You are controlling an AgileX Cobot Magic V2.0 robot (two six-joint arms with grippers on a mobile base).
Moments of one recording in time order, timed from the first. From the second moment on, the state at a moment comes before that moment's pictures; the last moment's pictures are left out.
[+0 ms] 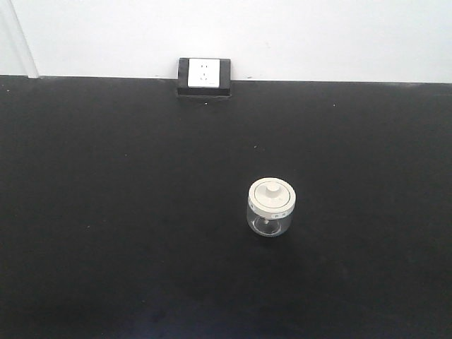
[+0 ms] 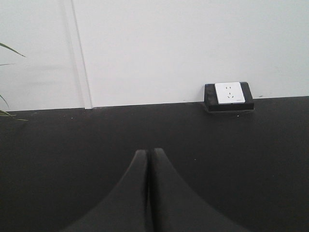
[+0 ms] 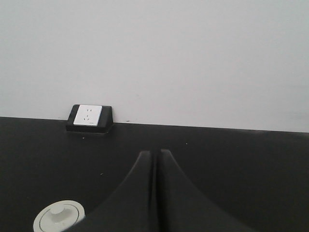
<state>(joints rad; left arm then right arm) 0.01 0.34 -0.40 0.11 0.22 -0.04 0.21 0.40 -0.49 -0.58 0.23 0.54</state>
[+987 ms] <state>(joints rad) 0.01 0.34 -0.40 0.11 0.22 -0.04 0.21 0.36 -0.47 -0.57 0.24 0.54</state>
